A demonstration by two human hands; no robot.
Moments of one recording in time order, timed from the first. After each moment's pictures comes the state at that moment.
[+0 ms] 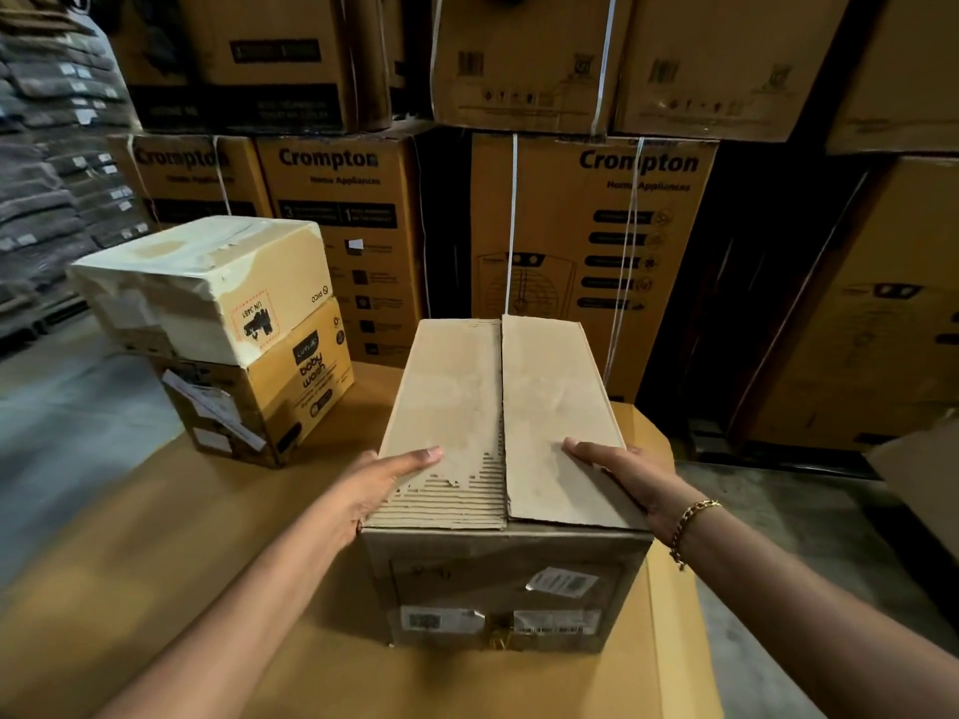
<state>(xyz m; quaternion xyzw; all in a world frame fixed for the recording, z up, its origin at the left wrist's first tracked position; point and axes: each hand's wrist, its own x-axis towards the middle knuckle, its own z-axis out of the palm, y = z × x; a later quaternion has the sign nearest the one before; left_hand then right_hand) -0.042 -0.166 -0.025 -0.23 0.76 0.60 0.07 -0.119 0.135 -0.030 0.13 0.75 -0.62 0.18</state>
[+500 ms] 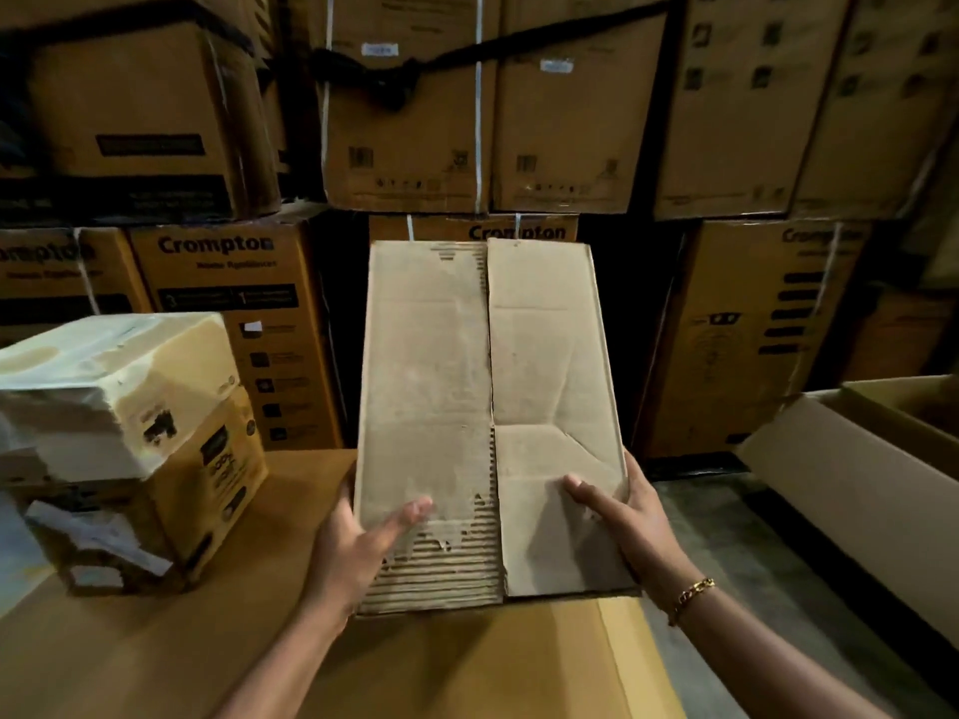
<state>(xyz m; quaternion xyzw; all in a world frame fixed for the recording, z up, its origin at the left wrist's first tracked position) -0.020 -0.138 0.006 -0.02 0.74 0.66 -0.09 -0.036 0.162 -0.002 -0.02 0.69 -0.72 -0.09</state>
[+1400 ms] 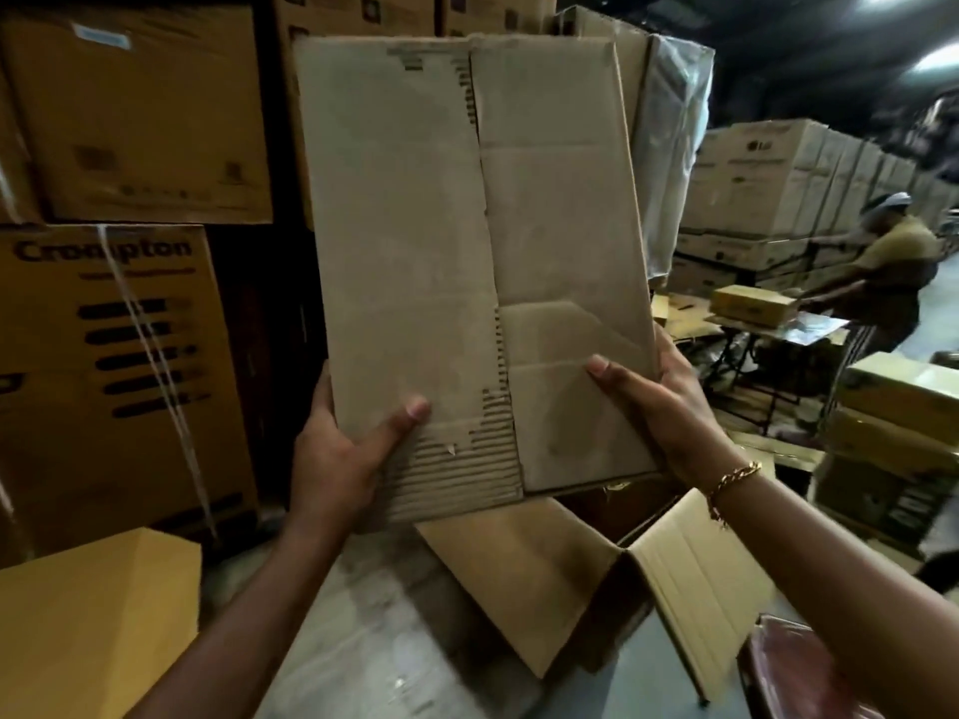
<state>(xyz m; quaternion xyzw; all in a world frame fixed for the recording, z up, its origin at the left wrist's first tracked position) -0.037 0.446 0.089 0.24 0.68 0.69 -0.11 0.096 0.721 0.134 0.04 0.72 -0.59 -0.35</state>
